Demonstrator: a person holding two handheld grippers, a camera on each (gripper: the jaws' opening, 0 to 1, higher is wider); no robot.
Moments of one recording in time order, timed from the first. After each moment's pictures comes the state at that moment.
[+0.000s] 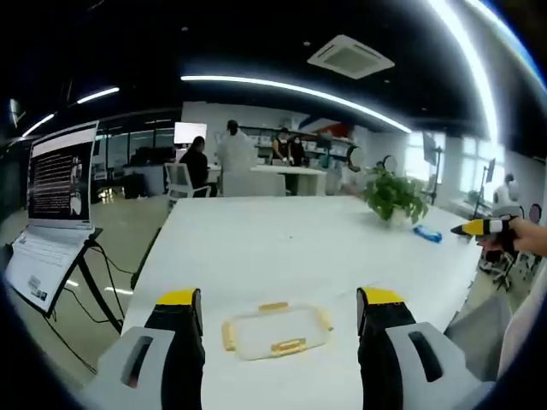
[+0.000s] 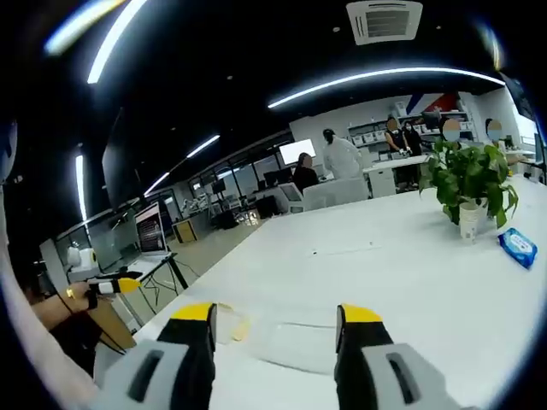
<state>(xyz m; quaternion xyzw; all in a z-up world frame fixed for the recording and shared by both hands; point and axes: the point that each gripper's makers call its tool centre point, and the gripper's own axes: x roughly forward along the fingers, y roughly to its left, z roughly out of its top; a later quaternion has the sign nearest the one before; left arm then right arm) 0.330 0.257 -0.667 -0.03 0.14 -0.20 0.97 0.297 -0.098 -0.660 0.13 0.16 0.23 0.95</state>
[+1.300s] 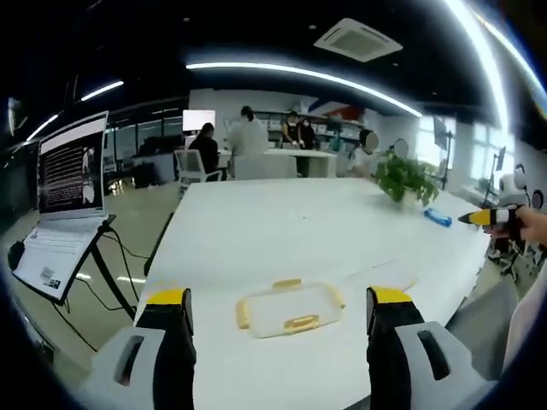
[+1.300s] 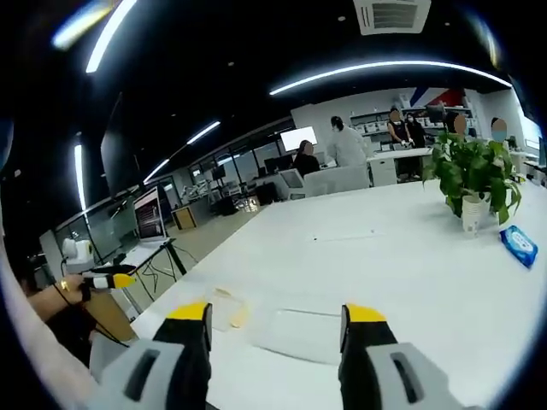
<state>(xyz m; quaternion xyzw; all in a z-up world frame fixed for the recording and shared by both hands) 0.317 0.272 -0.687 -0.01 0.18 -0.17 0.97 0.298 -0.097 -0.680 0.11 0.19 0.23 0.95</state>
